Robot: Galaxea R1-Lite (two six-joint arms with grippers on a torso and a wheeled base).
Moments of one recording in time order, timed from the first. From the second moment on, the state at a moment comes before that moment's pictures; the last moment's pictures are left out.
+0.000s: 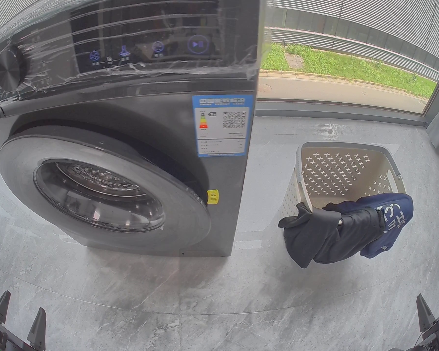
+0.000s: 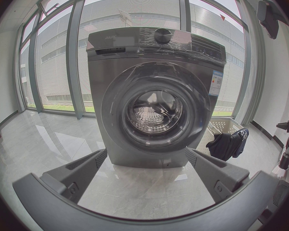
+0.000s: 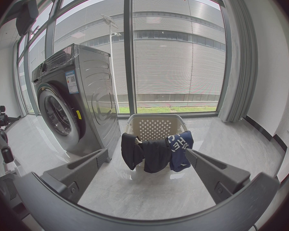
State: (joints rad) left arm 0.00 0.02 -0.02 0.00 0.01 -0.05; right arm 0.01 0.02 -0.02 0.00 0.02 0.00
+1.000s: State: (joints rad) left arm 0.00 0.02 -0.02 0.00 0.01 -0.05; right arm 0.01 0.02 -0.02 0.00 0.02 0.00
